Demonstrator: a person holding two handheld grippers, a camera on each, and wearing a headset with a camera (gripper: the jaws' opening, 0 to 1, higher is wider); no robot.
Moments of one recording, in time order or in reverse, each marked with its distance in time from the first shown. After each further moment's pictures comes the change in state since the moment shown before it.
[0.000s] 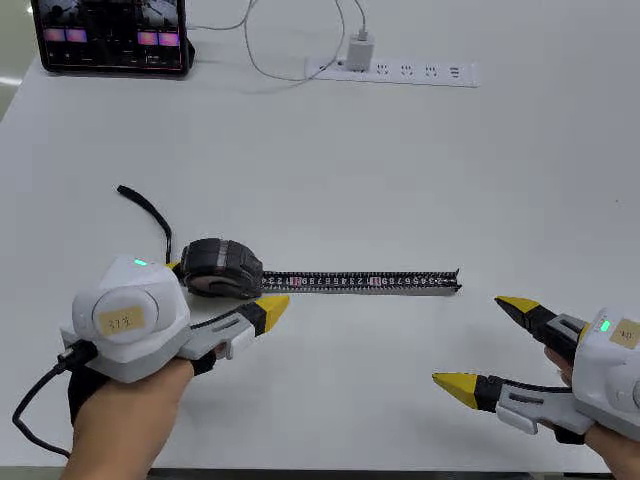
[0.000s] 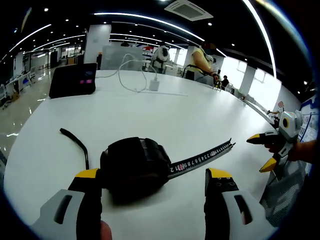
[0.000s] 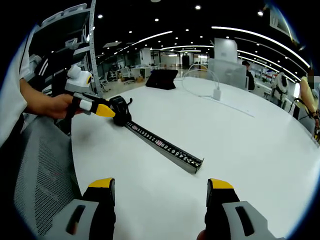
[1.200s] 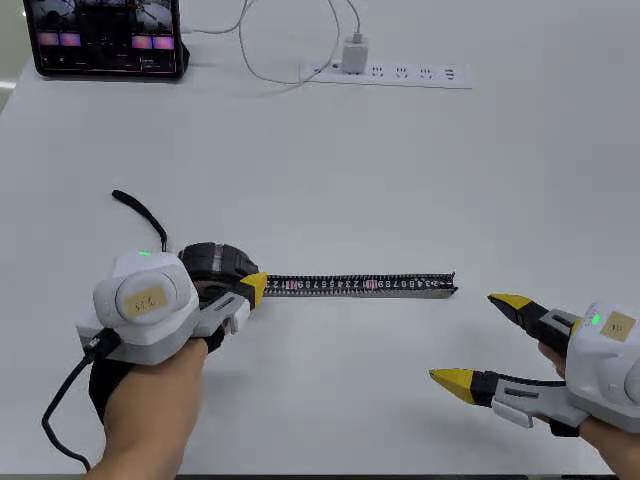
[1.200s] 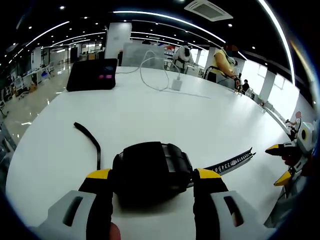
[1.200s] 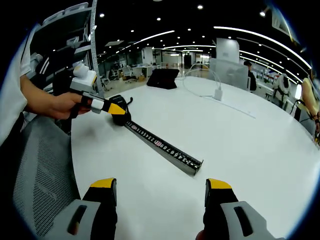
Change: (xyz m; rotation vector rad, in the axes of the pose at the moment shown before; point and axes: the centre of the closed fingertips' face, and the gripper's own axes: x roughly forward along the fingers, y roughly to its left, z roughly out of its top) left arm 0.013 0.023 0.001 -0.078 0.007 0.174; right arm 0.003 -0.003 0.000 -0.012 0.006 0.009
